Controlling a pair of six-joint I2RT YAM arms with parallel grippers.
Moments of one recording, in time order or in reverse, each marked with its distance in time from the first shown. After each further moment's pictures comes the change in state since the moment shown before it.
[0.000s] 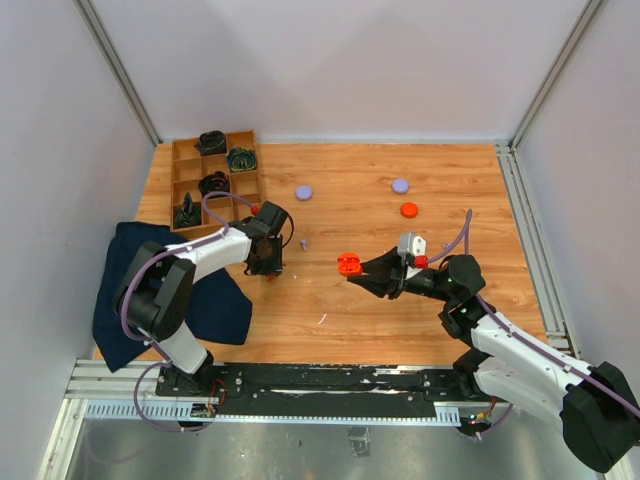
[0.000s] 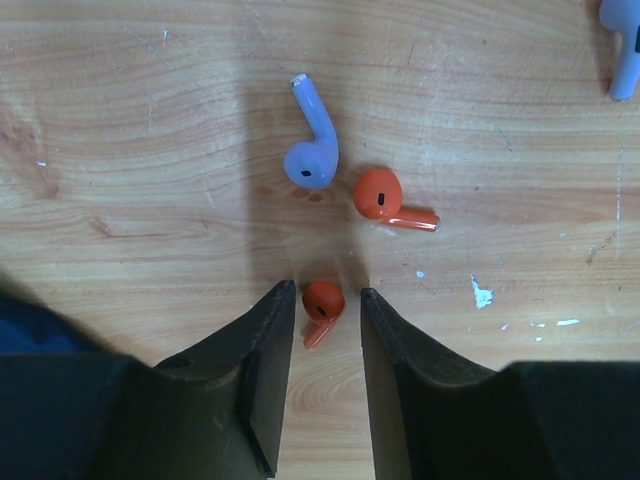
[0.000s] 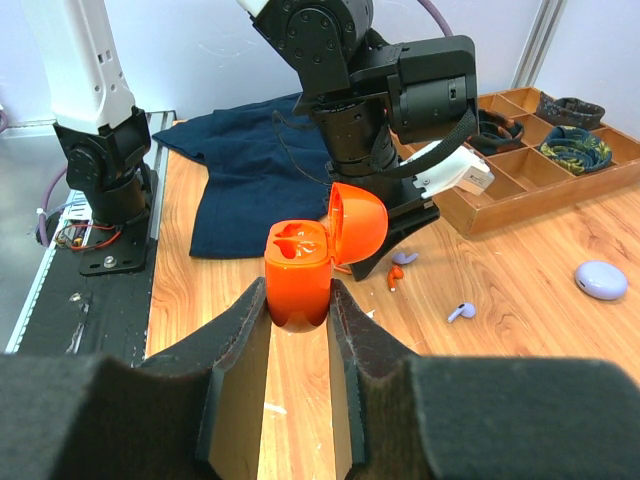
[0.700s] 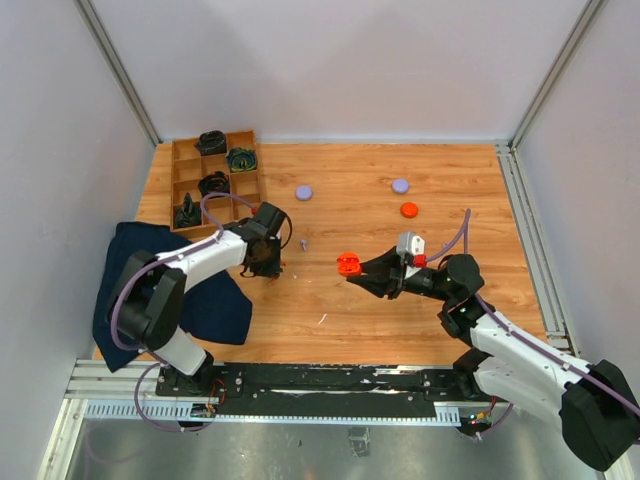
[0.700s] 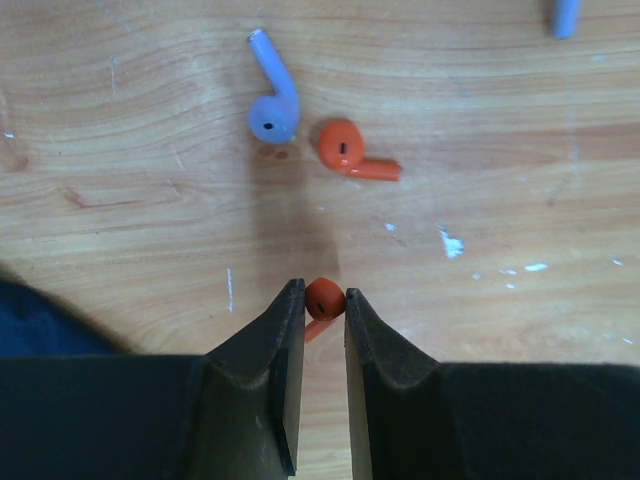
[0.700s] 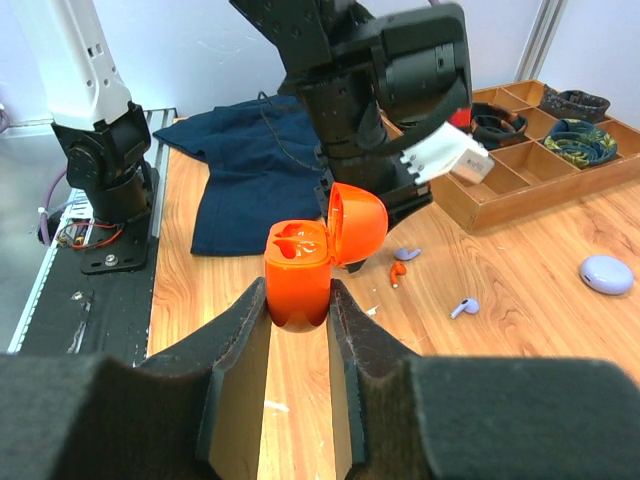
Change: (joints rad) left arm -0.011 -0.048 -0.014 -0.029 0.038 0.021; right arm 0.000 0.010 0.000 0.000 0.000 0.002
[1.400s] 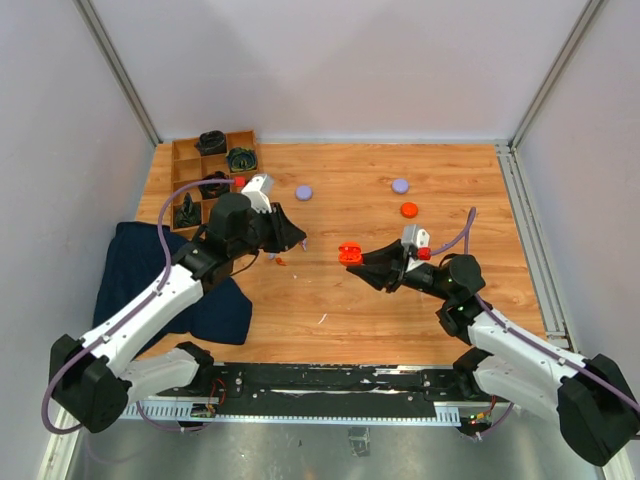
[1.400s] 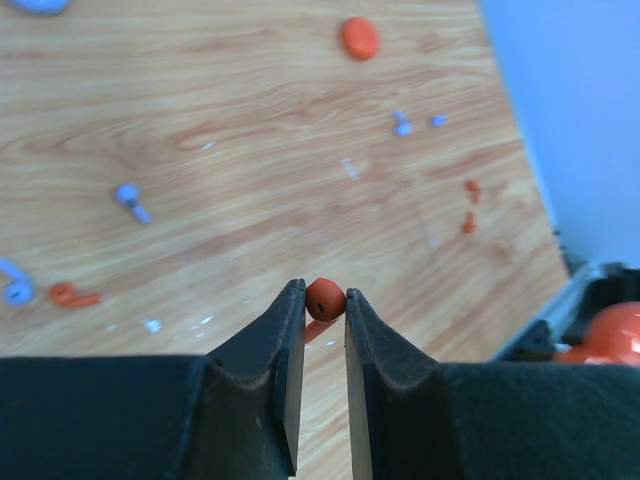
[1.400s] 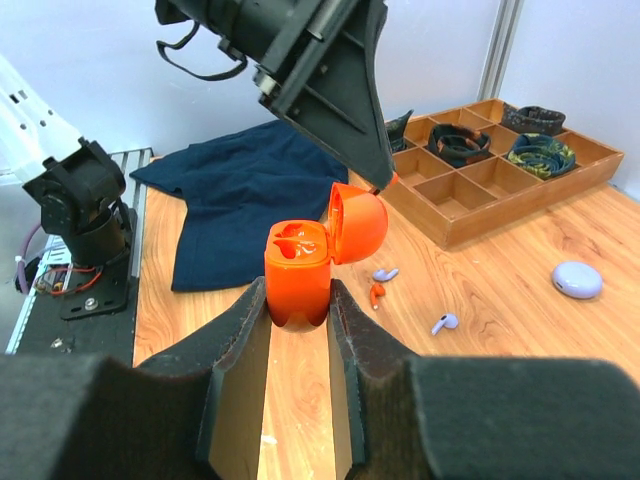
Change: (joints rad) left arm -0.033 -0.489 -0.056 0.303 0.277 -0.081; right arm 0.000 0.028 0.000 0.090 0.079 0.069
